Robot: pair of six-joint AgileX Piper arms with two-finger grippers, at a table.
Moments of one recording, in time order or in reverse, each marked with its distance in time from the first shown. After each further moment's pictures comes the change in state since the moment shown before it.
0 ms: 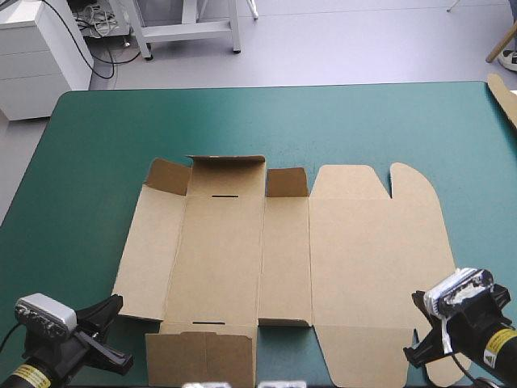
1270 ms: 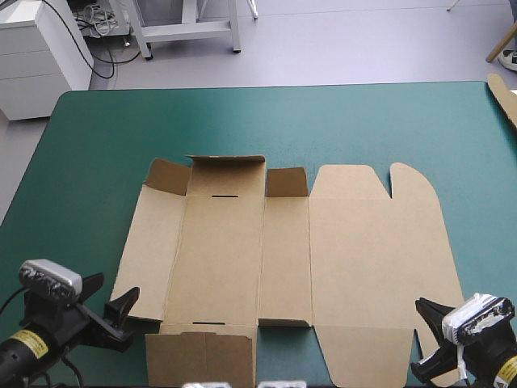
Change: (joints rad) left arm 0.000 0.276 -0.227 0.004 0.126 0.000; right arm 0.000 -0.208 0.122 0.007 -0.097 0.006
